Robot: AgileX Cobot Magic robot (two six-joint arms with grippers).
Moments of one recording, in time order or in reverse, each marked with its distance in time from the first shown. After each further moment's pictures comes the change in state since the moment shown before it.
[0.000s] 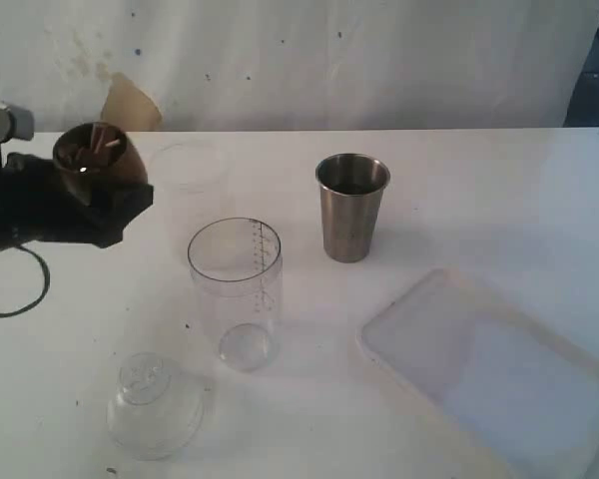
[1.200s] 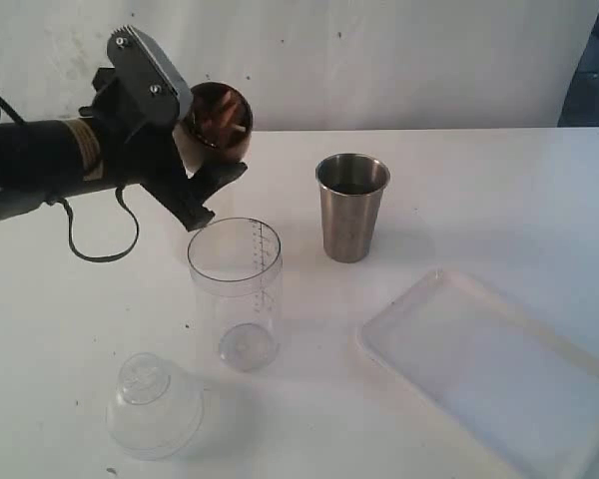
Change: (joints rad) left arm -0.225 0.137 -0.303 0.049 0.181 0.457; right arm 0.000 0.000 0.000 0.000 0.000 0.000
